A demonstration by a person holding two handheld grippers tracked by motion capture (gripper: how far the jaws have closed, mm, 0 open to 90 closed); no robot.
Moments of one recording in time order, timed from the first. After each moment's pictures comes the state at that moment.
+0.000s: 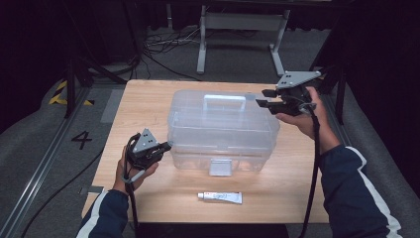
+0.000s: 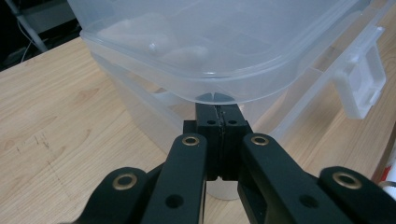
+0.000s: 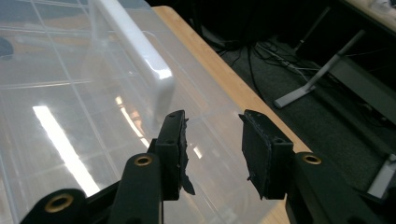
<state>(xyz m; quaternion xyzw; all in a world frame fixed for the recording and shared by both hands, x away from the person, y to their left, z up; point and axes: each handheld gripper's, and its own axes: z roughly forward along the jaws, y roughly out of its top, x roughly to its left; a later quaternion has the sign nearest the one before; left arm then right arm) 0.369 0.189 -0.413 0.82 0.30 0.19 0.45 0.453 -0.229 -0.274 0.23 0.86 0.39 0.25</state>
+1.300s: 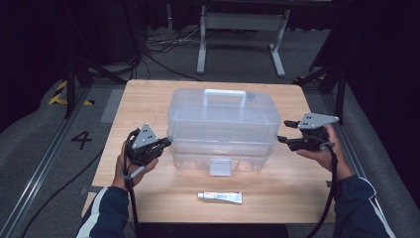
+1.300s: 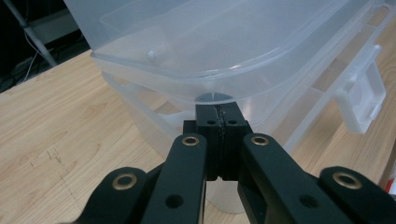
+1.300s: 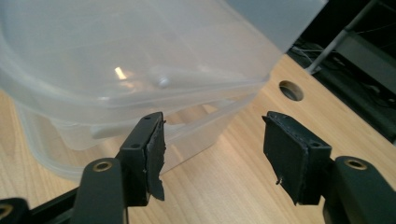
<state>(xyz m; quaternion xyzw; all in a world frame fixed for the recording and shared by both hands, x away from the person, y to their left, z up) 0.374 0.188 -0.400 0.82 0.30 0.20 0.45 0.417 -0.304 -0.376 0.23 0.86 0.38 0.24</state>
